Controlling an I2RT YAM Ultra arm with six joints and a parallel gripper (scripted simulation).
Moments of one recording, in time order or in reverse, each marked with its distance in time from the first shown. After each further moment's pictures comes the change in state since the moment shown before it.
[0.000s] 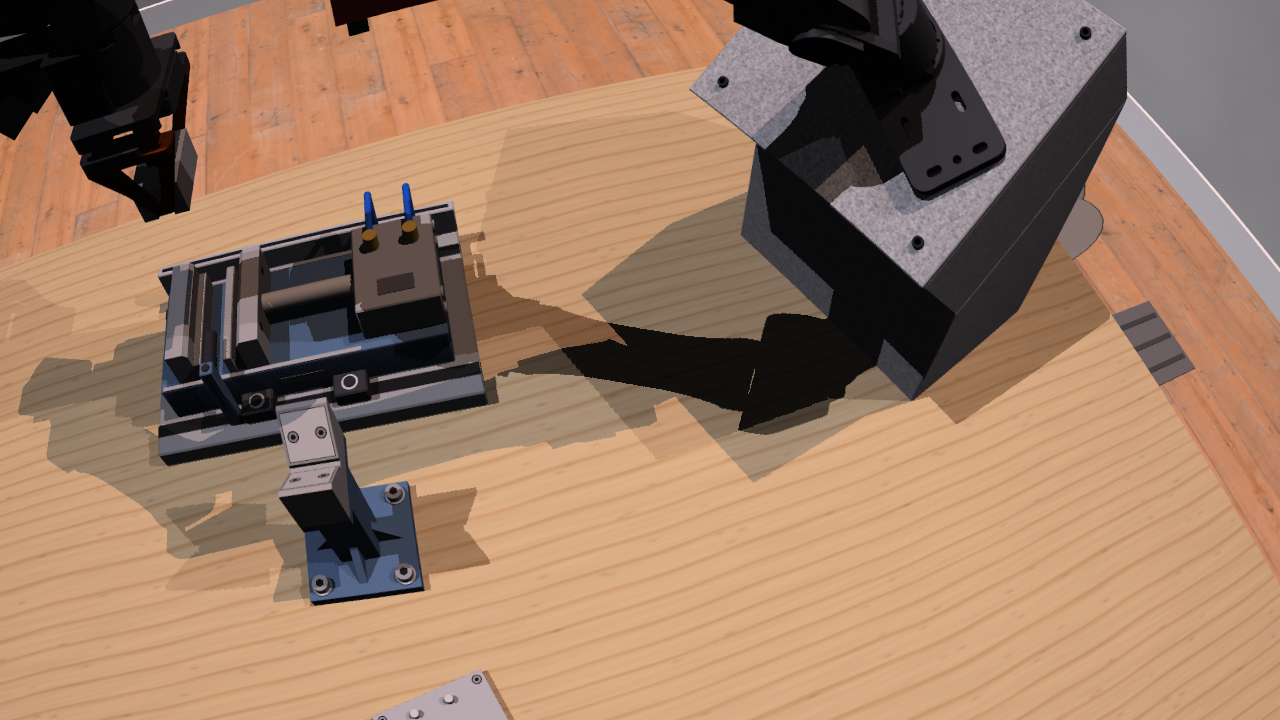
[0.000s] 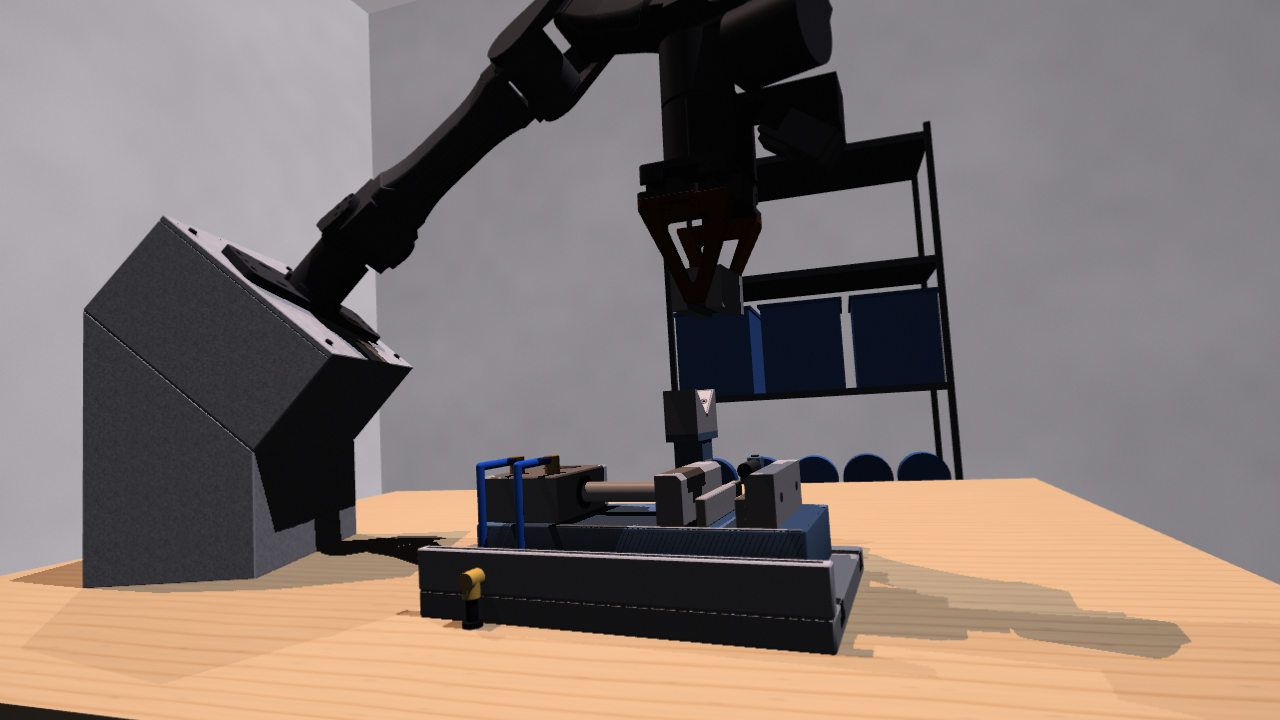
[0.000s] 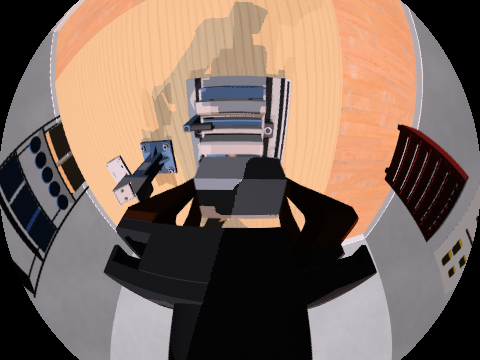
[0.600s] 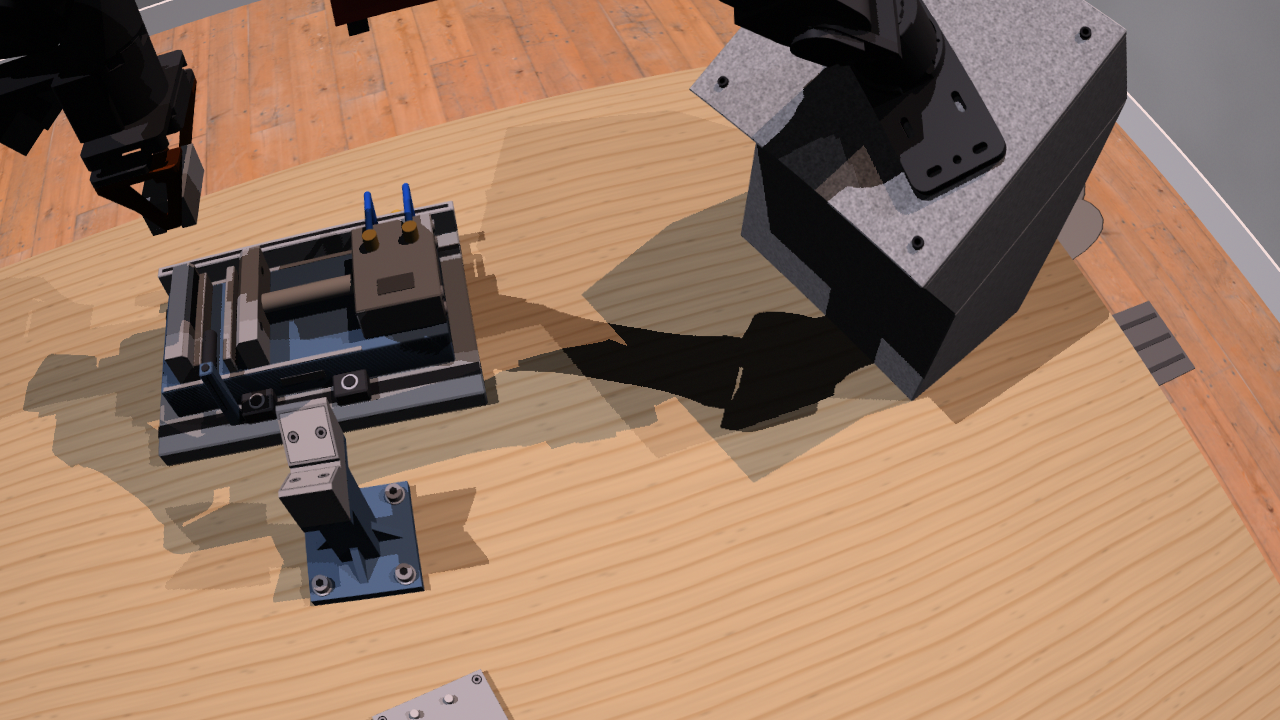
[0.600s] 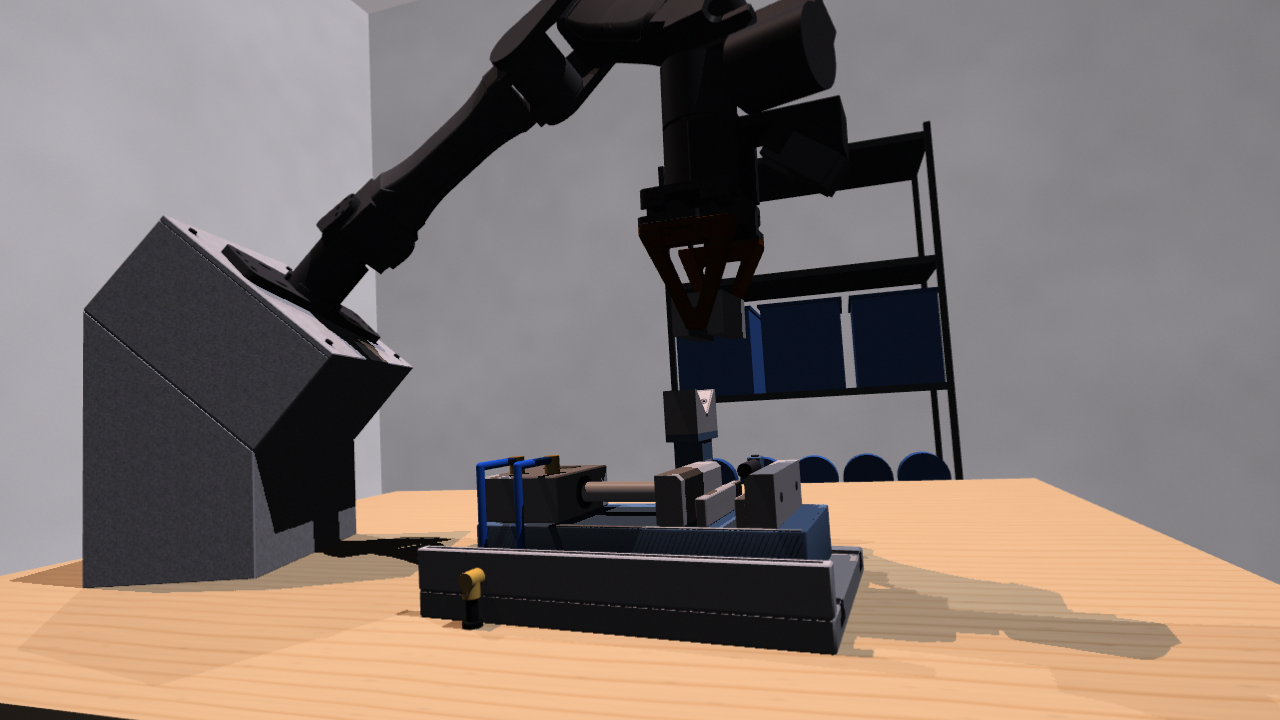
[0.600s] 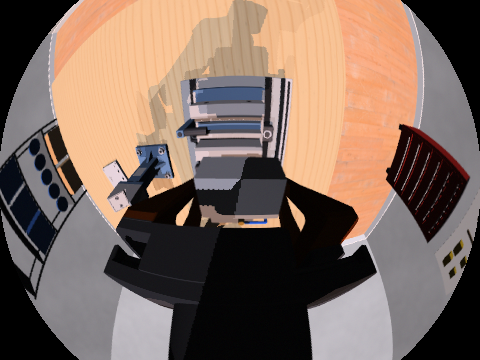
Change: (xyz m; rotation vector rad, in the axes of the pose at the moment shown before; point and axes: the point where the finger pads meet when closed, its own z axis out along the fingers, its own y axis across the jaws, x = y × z) arm -0.001 -0.004 0.019 0.000 0.002 0.006
